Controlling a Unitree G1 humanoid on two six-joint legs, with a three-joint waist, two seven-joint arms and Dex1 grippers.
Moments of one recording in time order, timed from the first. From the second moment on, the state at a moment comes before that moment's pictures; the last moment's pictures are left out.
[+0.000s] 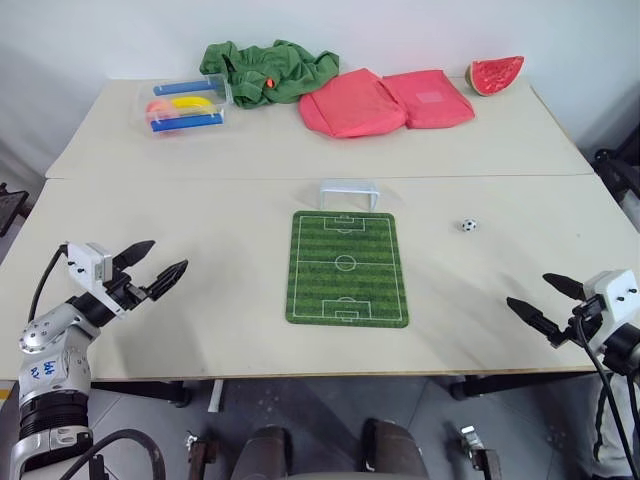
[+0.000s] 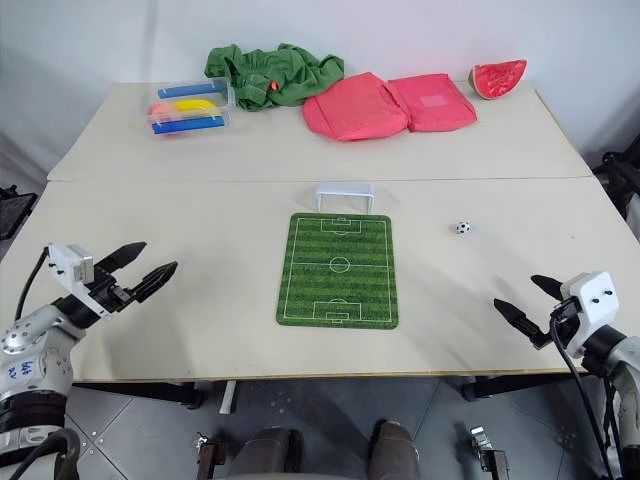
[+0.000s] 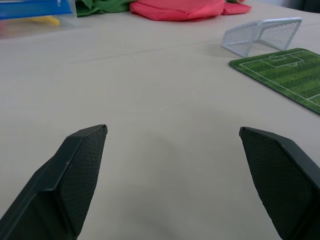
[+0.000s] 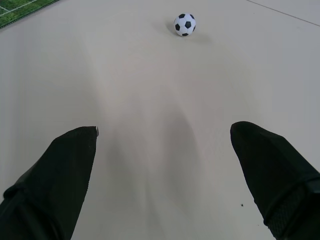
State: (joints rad) left arm -0.27 0.64 0.40 0.49 -0.46 -0.06 -0.93; right arm 0.01 -0.77 -0.45 0.22 0.40 0.07 0.93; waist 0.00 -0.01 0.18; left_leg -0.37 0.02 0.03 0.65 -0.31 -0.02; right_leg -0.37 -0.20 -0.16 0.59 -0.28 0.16
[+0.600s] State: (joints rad) left arm -0.32 0.61 0.34 0.34 -0.47 0.01 -0.88; right arm -0.49 -0.75 -0.29 0.24 0.37 0.38 0.73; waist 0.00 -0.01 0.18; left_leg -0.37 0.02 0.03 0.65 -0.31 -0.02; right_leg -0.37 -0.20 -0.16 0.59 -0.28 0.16
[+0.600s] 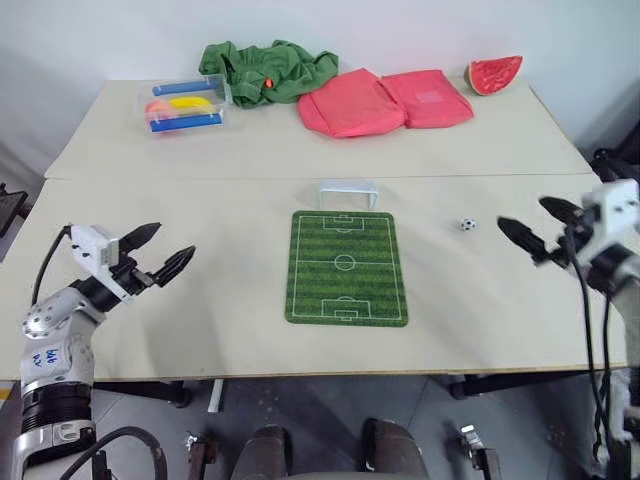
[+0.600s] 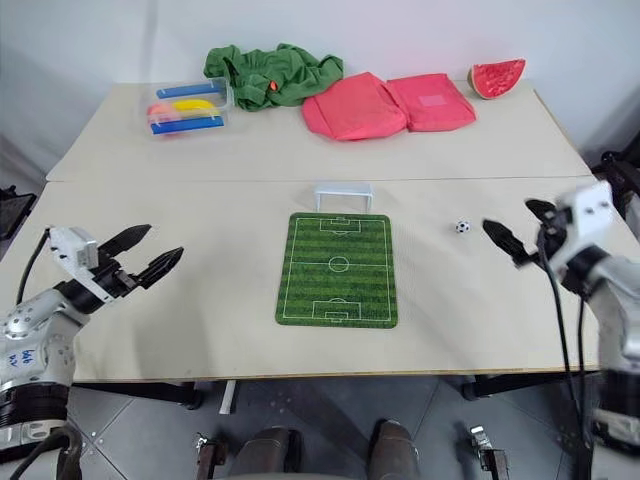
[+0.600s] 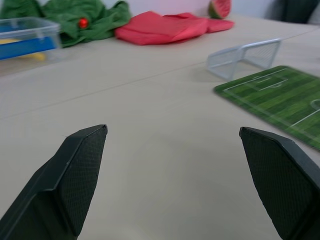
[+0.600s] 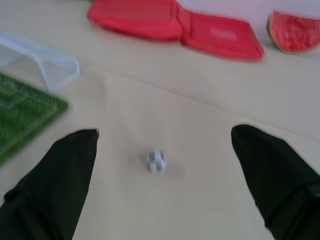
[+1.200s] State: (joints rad) left arm -0.27 0.57 0.31 0.23 -0.47 0.03 -0.86; right arm -0.81 -0.61 -0.11 0.98 0.15 0.05 0.73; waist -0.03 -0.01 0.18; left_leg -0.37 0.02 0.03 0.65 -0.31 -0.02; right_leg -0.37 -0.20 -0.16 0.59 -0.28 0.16
